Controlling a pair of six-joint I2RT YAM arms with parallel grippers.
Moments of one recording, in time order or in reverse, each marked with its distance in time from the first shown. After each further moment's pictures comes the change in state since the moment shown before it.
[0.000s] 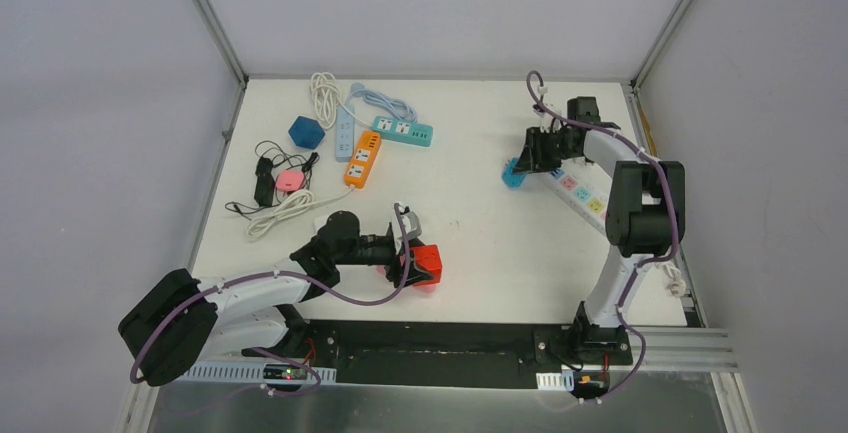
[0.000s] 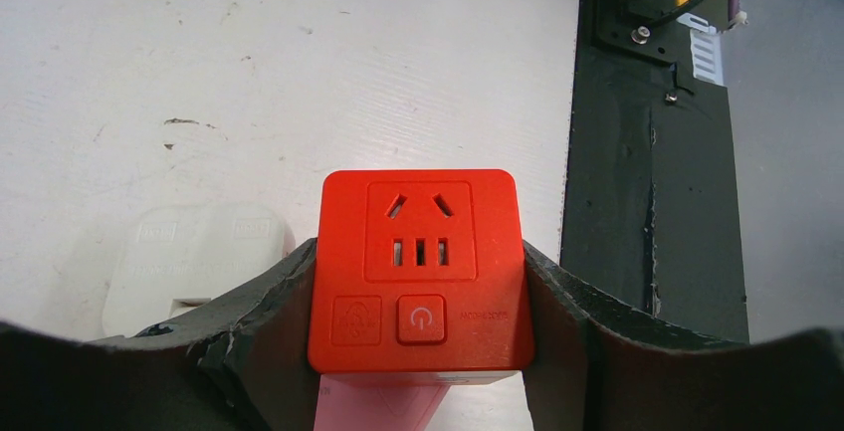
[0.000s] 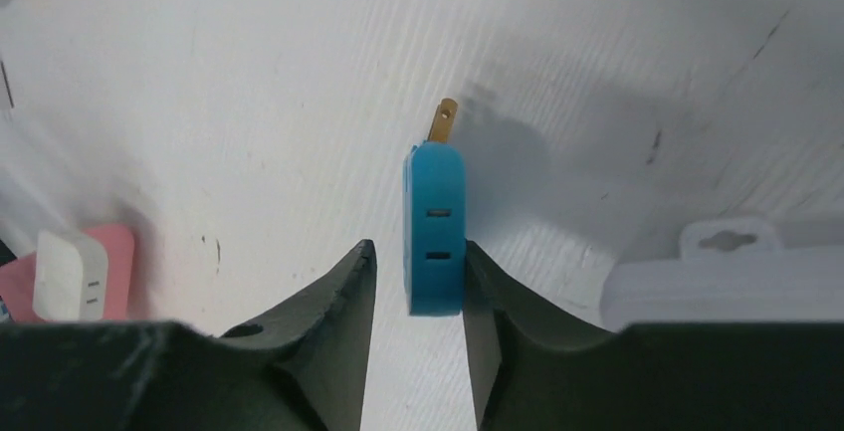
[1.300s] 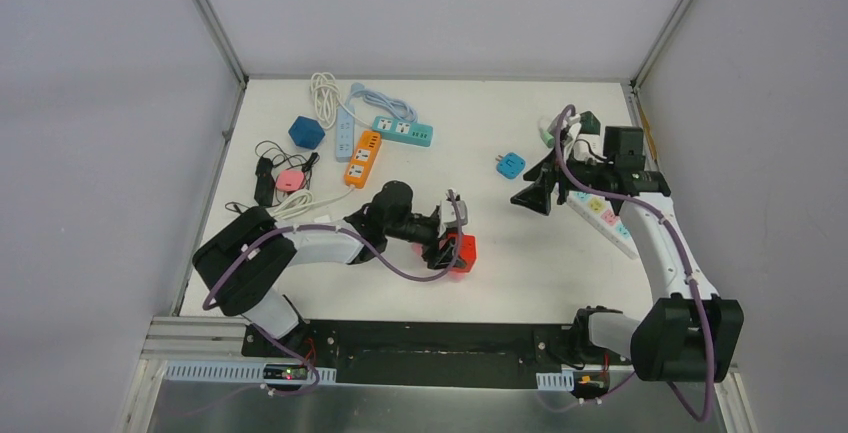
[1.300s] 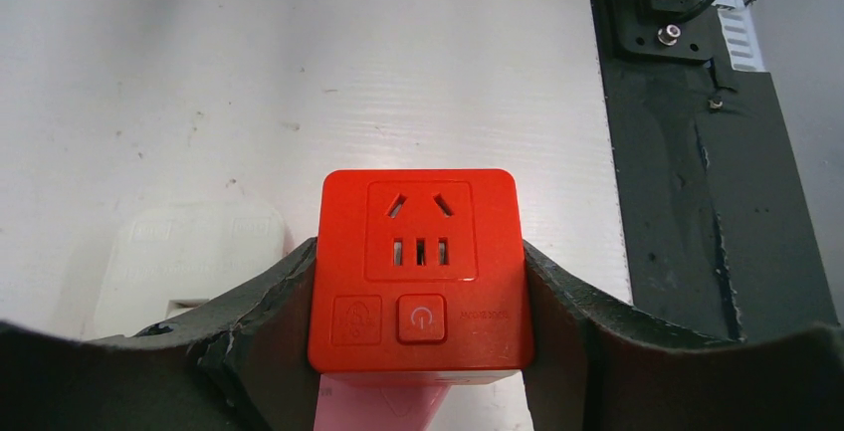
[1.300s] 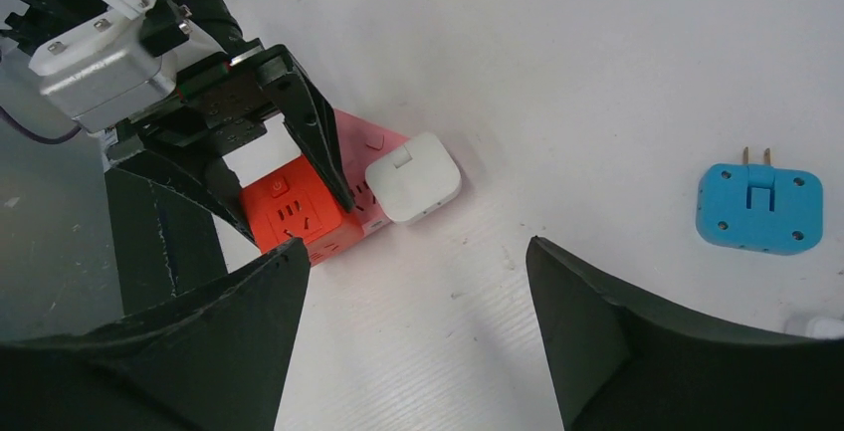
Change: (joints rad) left arm -0.042 0.455 0.325 0.012 0.132 0.138; right arm -0.021 -0.715 -0.328 -0.076 -0.442 -0.311
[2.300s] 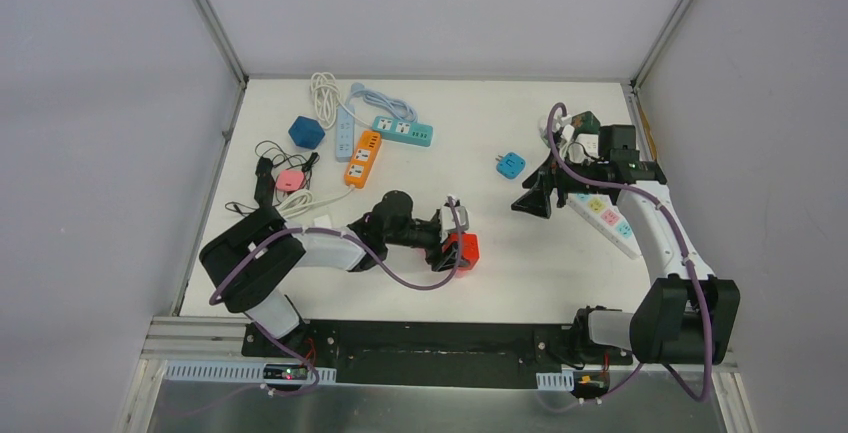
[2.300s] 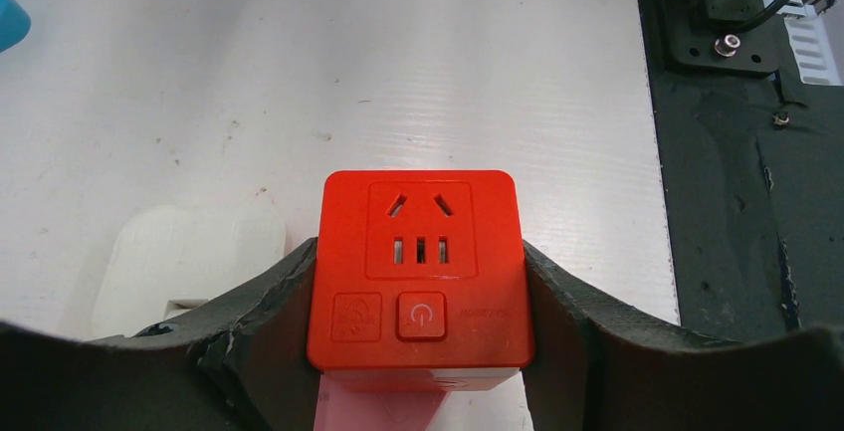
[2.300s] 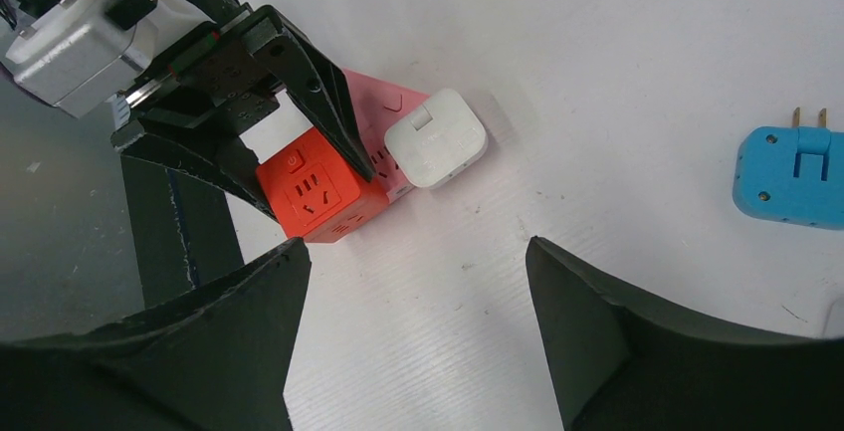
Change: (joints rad) left arm -0.033 0.068 -0.029 0.154 -0.110 0.010; right arm 0.000 0.093 0.041 -0.156 0.000 -0.146
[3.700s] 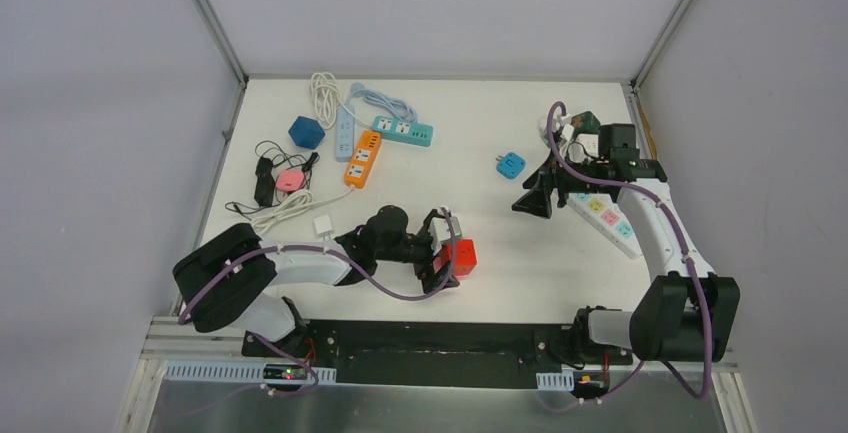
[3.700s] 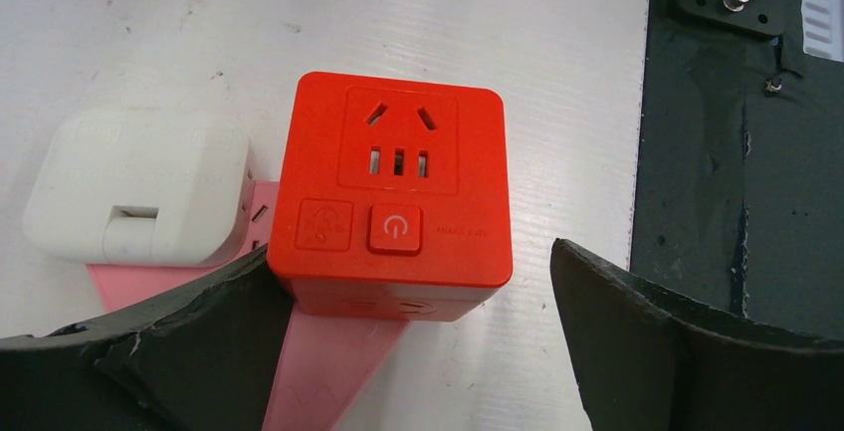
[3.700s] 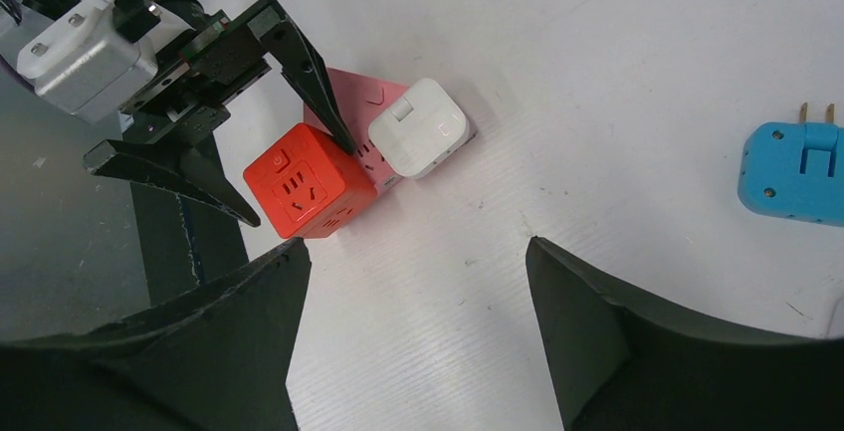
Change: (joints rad) left arm -0.072 -0.153 -0.092 -0.166 -0.164 -0.067; right arm -0.002 0.013 0.020 -0.037 0.000 -0.023
